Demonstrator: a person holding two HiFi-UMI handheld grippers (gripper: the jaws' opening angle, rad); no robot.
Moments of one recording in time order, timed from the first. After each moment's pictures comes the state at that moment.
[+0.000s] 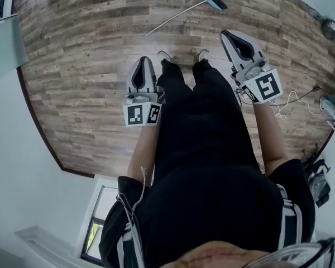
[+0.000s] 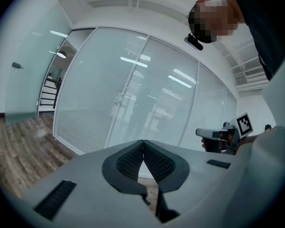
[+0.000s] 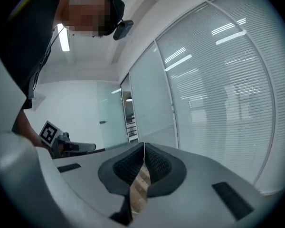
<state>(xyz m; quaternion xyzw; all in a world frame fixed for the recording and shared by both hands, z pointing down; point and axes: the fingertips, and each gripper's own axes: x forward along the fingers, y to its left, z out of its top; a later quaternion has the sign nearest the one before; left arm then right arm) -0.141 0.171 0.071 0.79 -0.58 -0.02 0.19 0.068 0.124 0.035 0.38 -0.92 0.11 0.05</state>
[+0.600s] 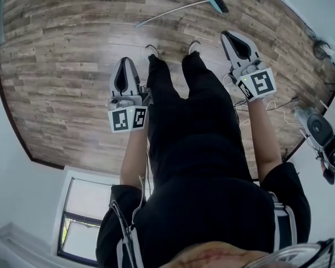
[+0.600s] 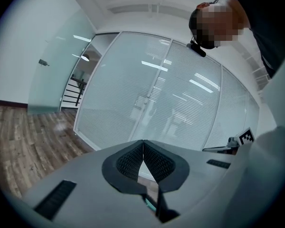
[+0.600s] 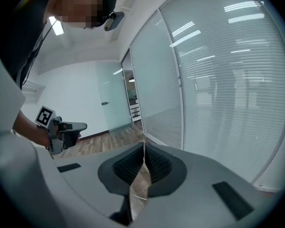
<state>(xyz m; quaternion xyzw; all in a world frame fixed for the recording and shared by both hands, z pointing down) -0.248 0.149 0.144 0.71 -0.66 -0.05 0.23 0.005 0.068 0.159 0.33 -0.92 0.14 0.18</state>
